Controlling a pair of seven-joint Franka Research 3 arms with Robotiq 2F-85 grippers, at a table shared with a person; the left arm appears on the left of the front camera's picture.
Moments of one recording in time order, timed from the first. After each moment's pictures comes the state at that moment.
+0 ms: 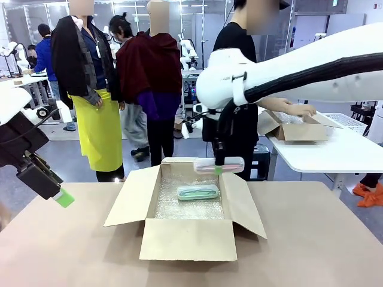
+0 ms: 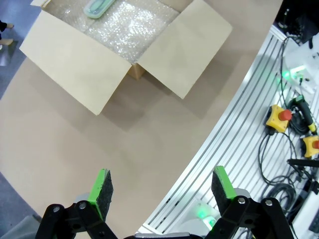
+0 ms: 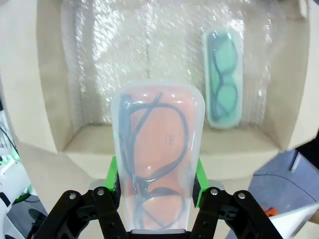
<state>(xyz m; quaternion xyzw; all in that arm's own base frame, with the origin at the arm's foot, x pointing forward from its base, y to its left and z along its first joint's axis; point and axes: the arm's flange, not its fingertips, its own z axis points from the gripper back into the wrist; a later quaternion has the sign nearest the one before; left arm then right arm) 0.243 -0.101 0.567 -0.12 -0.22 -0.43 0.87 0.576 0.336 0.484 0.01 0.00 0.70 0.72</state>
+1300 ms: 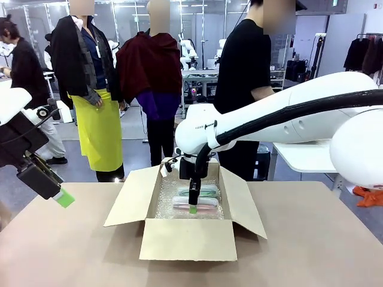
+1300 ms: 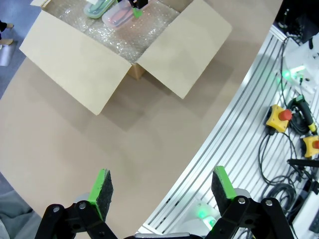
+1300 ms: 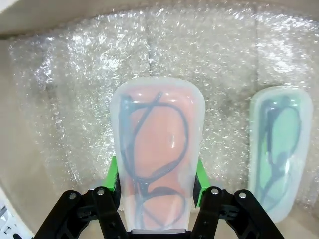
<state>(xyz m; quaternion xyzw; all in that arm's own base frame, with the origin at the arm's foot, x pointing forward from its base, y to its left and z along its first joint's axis) 0.243 -0.101 0.567 -0.12 -0.22 -0.43 0.87 0.588 0.388 0.346 0.07 0.03 0.66 0.75</state>
